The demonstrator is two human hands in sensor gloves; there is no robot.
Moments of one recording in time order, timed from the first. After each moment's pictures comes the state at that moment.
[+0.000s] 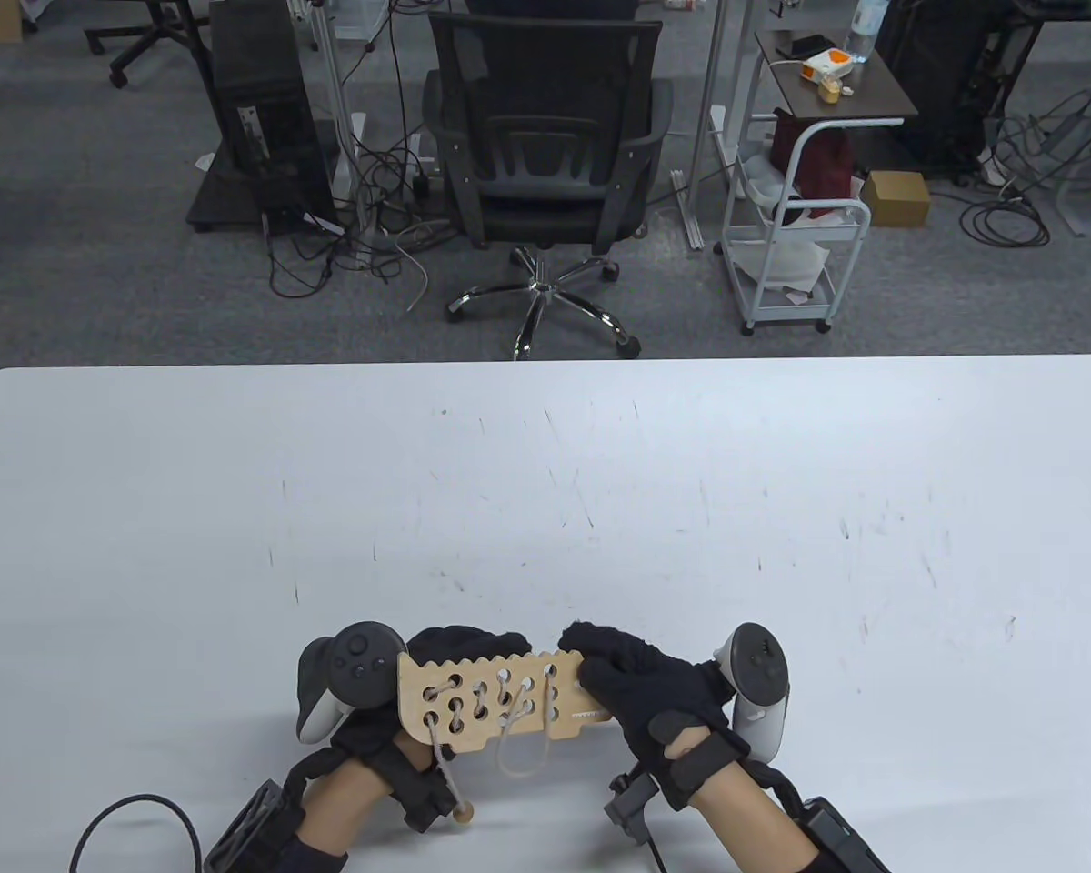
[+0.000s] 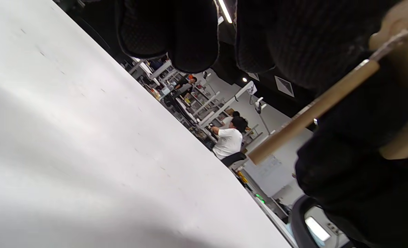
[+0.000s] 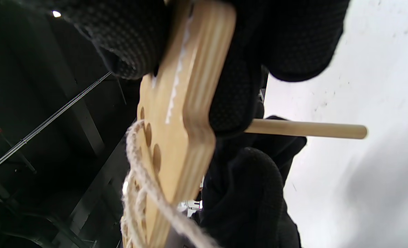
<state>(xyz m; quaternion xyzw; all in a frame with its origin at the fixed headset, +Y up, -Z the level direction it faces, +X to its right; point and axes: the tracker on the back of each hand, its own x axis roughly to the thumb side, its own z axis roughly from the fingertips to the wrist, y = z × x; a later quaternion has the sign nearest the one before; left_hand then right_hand) -0.185 -0.731 -0.306 -0.07 -0.25 0.41 0.88 0.094 -0.735 -0.292 0.14 0.08 0.64 0.75</state>
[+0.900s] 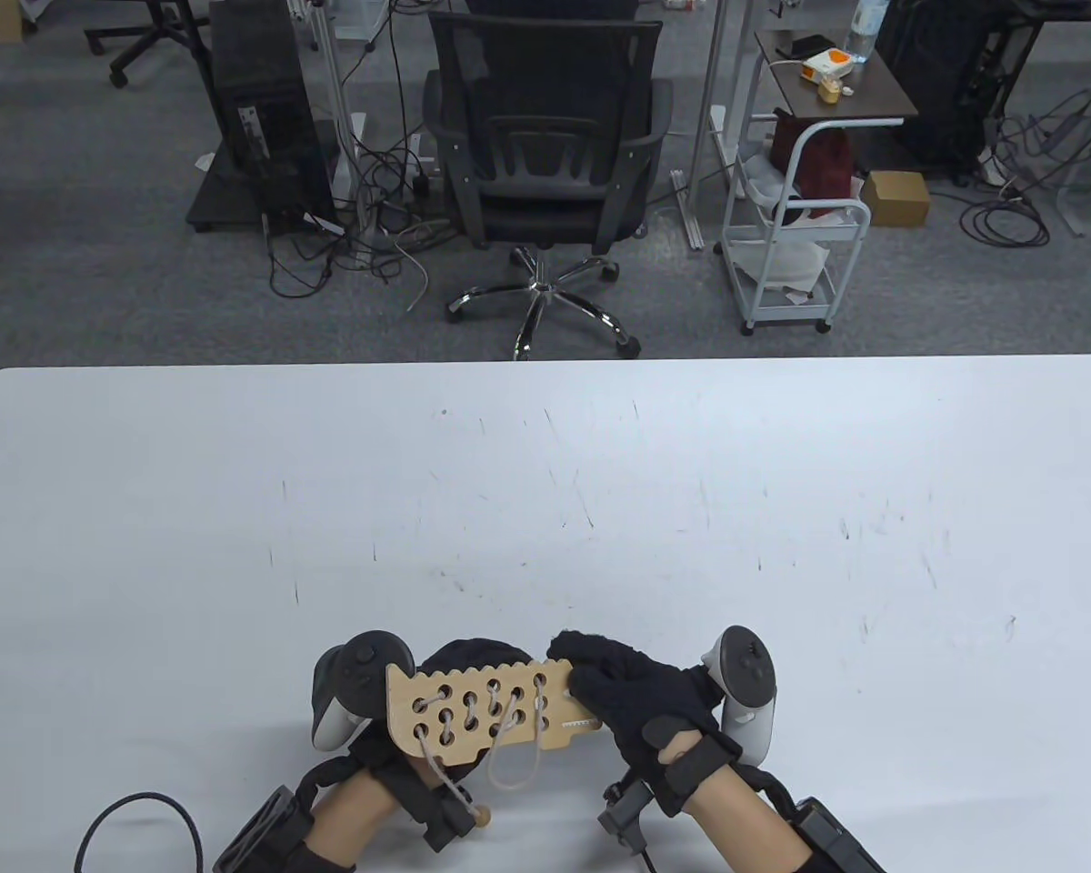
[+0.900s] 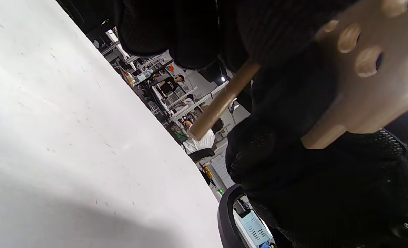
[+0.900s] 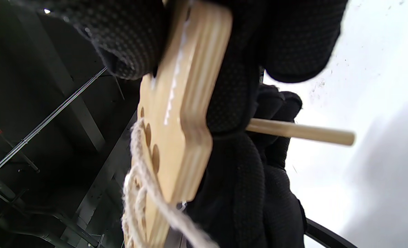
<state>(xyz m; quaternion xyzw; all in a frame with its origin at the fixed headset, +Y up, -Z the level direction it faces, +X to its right) -0.172 -0.729 -0.298 -0.08 -0.28 0.47 0.84 0.085 -0.738 -0.289 0.15 0.10 0.63 0.75</state>
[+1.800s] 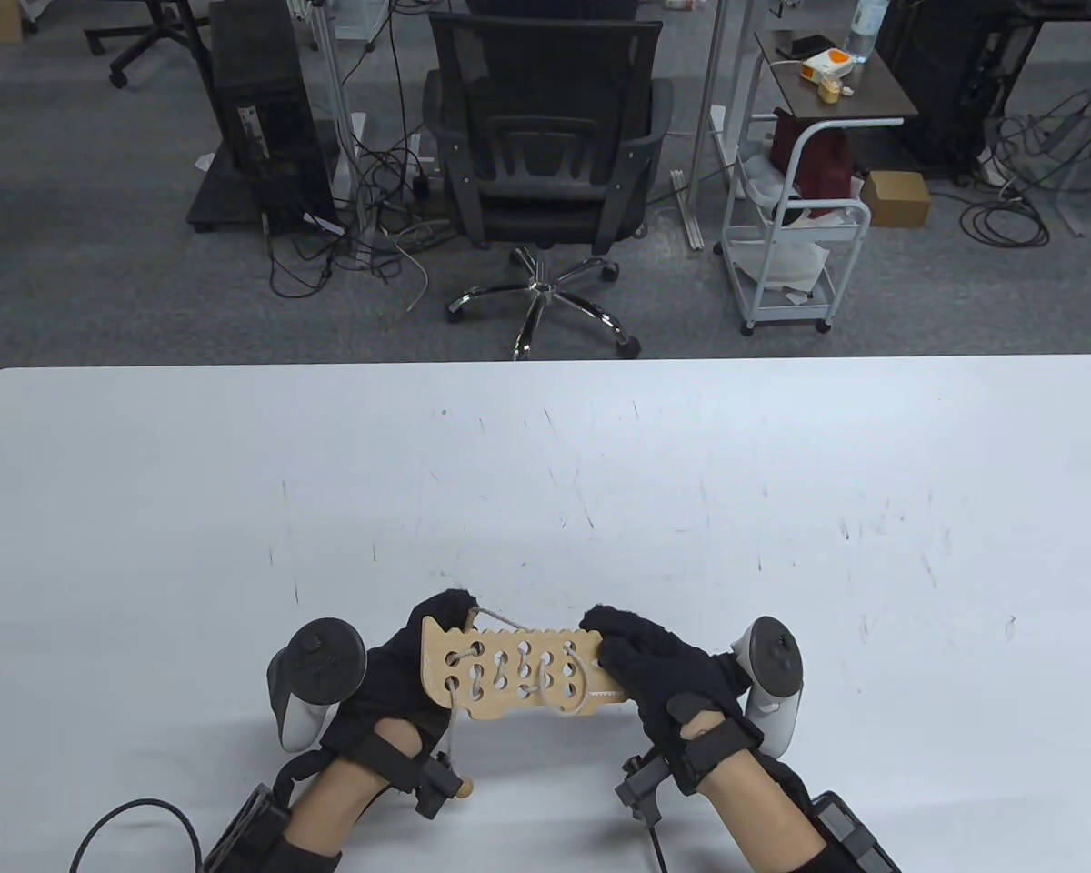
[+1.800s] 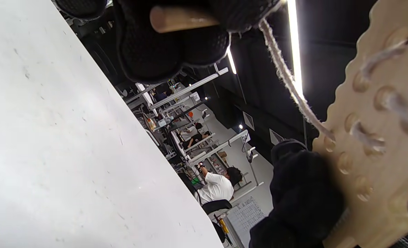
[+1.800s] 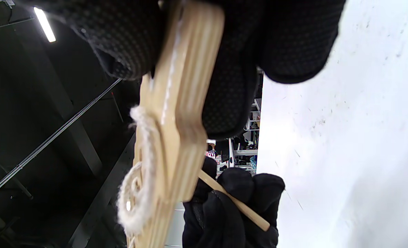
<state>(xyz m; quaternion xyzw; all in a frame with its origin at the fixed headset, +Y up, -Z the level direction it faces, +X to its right) -0.209 -0.721 -0.310 -0.01 -0.18 0.50 0.84 0.111 -0.739 -0.301 0.10 0.07 0.63 0.77</state>
